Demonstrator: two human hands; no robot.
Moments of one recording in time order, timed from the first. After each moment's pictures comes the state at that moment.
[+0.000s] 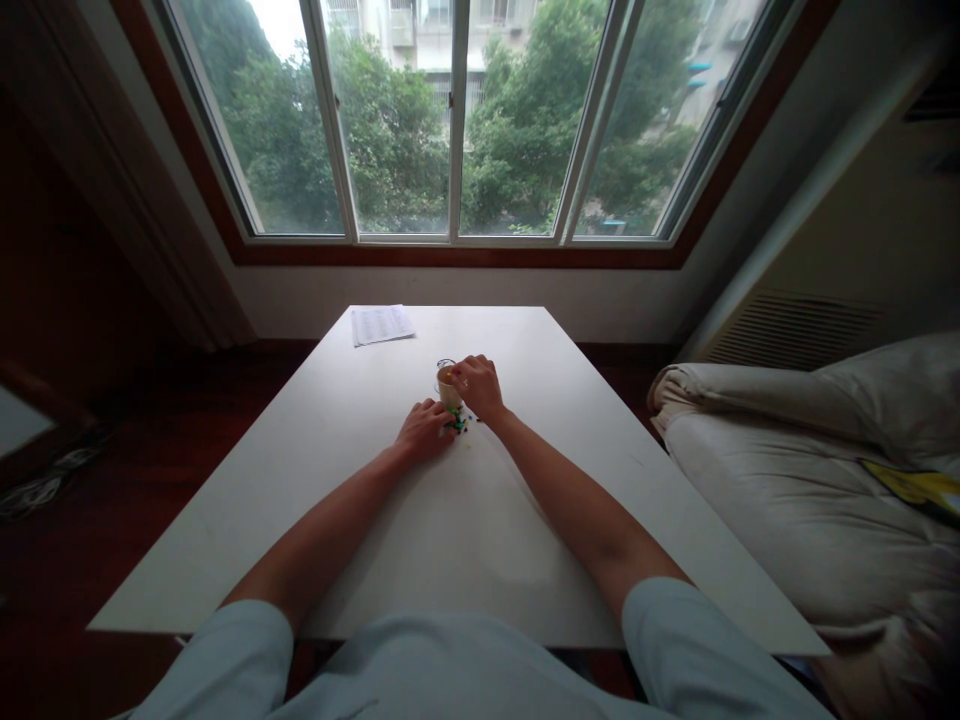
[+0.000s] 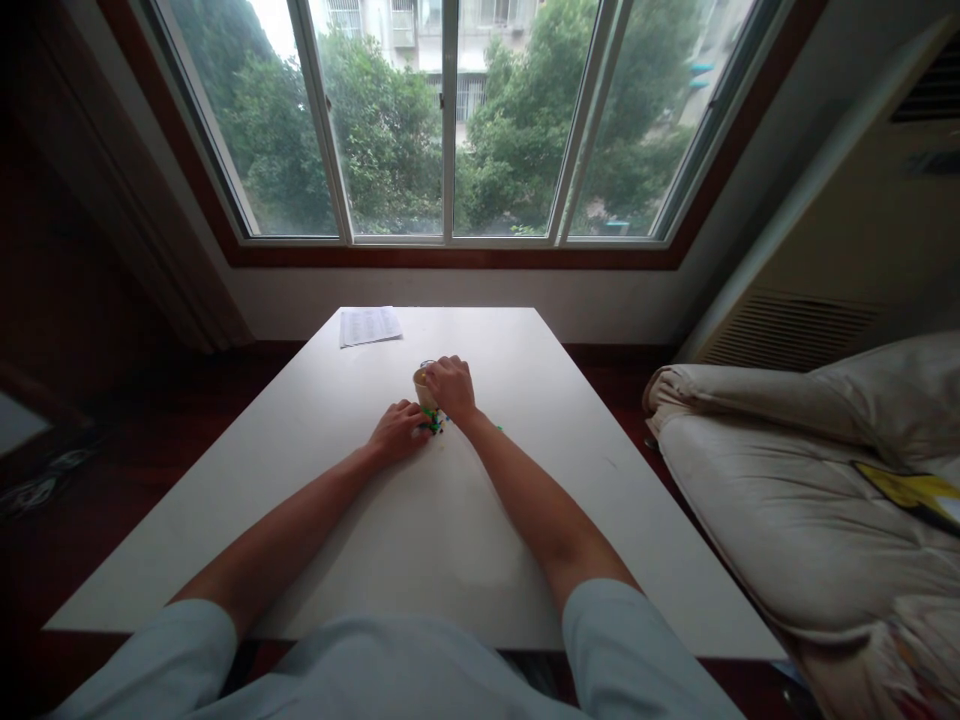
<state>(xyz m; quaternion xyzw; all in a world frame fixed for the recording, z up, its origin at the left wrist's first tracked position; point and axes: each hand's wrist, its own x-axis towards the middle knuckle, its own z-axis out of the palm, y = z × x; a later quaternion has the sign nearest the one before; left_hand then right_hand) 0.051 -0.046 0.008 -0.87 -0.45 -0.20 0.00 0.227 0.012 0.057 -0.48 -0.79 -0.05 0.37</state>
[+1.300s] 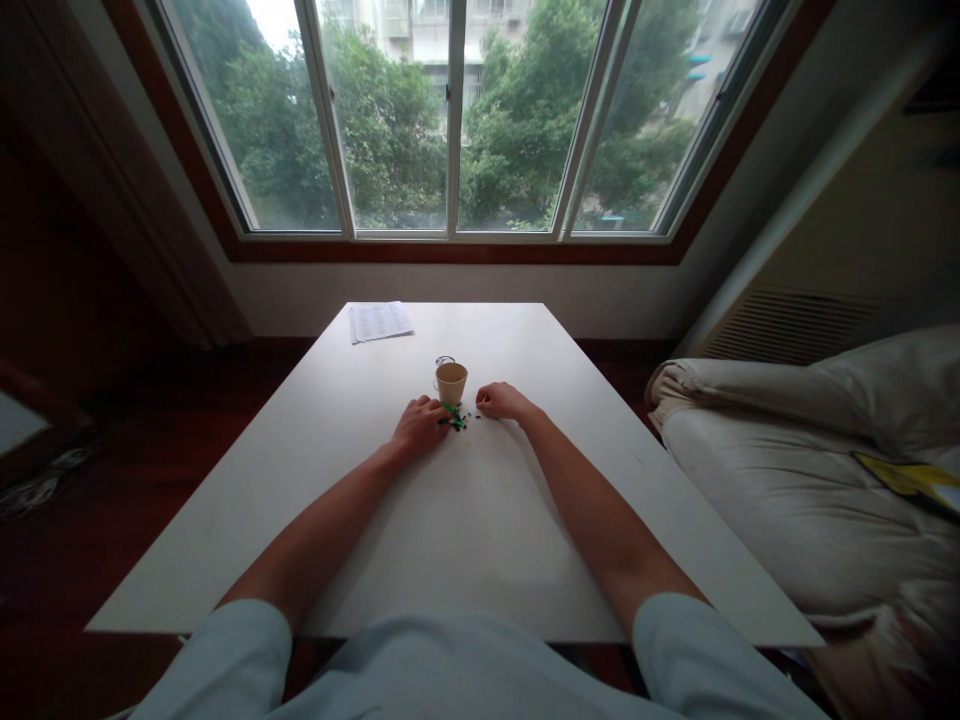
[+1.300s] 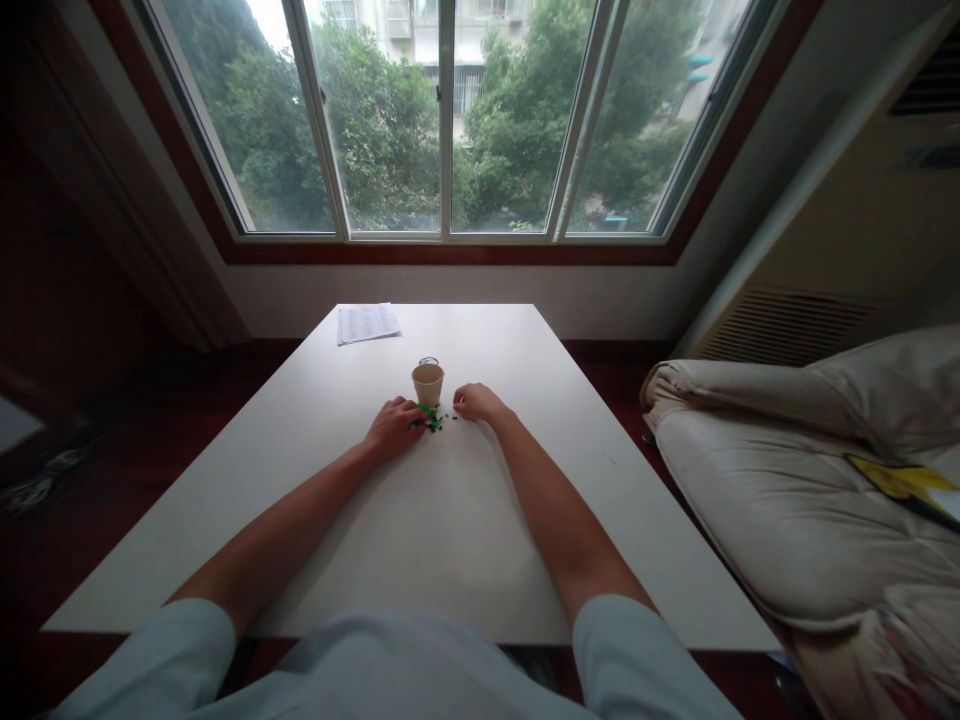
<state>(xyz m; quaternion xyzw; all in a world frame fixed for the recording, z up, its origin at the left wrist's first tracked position) 0.044 -0.038 0.001 -0.87 -0.45 -0.22 0.01 0.294 0.021 0.039 -0.56 -0.81 0.14 0.06</state>
